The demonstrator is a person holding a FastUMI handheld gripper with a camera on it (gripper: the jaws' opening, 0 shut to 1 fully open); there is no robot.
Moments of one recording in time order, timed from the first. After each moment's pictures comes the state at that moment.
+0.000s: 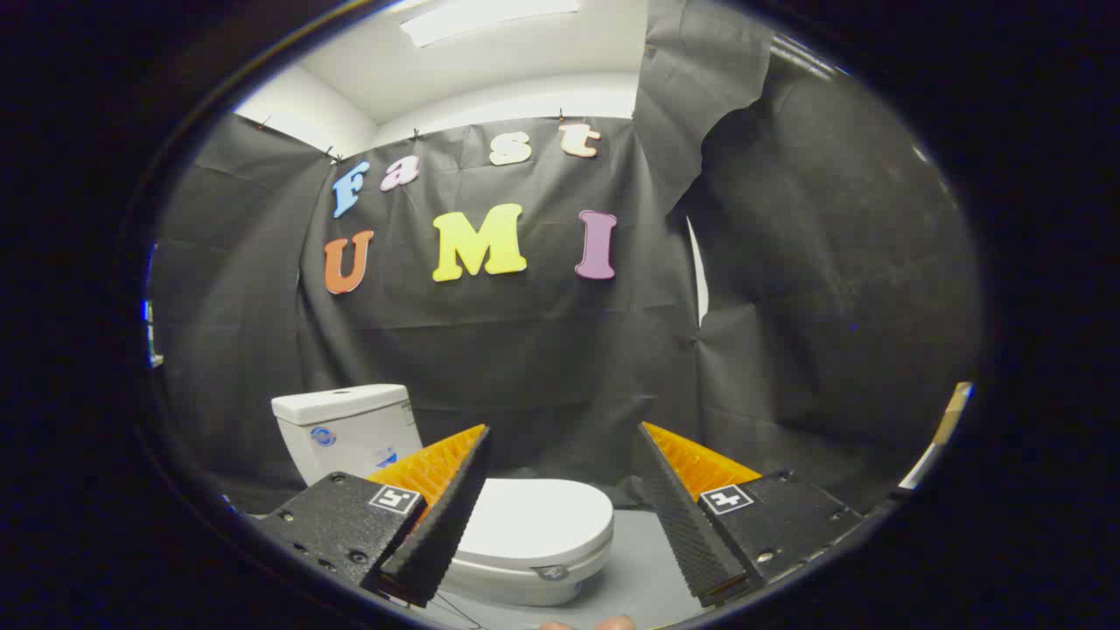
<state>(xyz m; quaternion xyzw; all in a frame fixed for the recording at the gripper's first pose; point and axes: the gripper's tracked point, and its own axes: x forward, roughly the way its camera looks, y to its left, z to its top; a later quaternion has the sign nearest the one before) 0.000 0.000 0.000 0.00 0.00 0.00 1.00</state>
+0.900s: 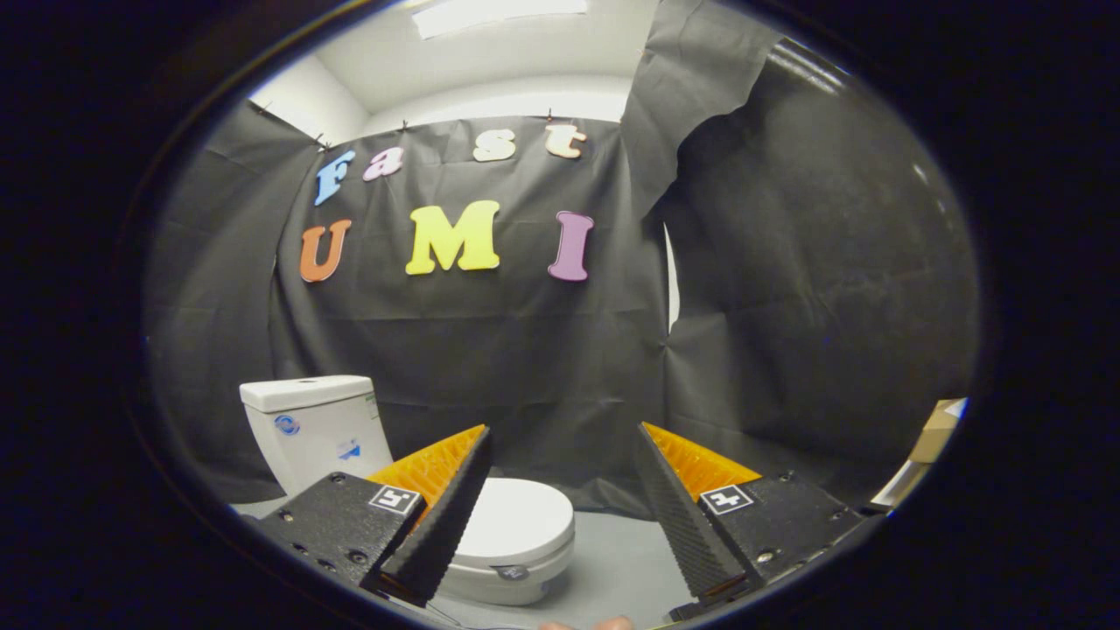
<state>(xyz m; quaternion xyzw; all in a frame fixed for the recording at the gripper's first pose) 0.003 -0.031 -0.005 -0.02 0.00 -0.04 1.00</state>
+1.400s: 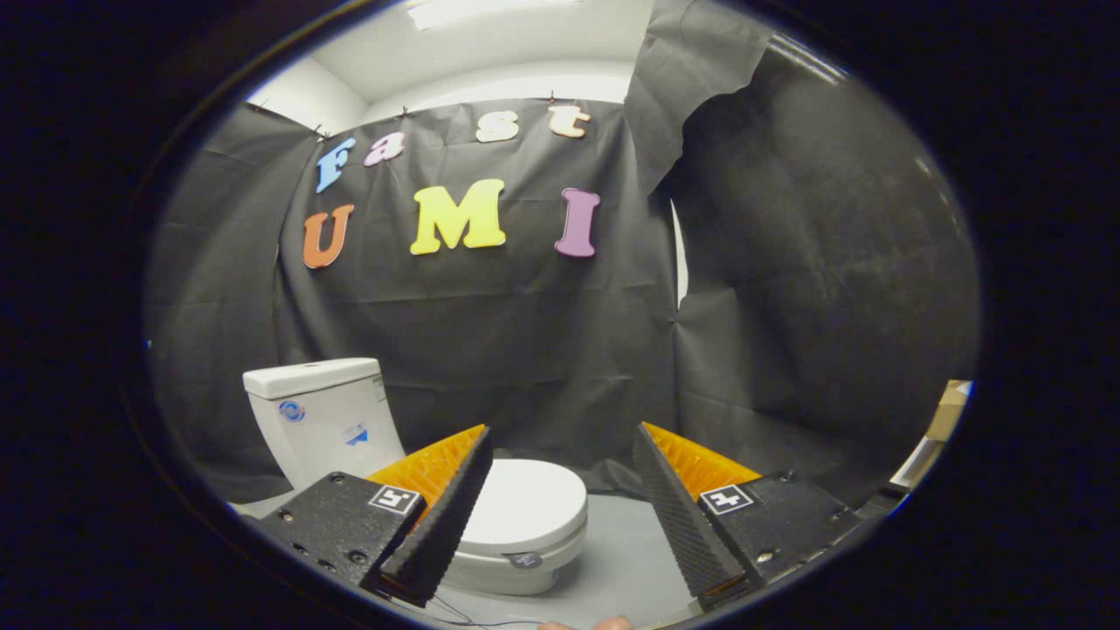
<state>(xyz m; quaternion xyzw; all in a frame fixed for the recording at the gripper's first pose) 0.008 -0.016 -0.037 -0.01 0.04 -0.03 1.00</state>
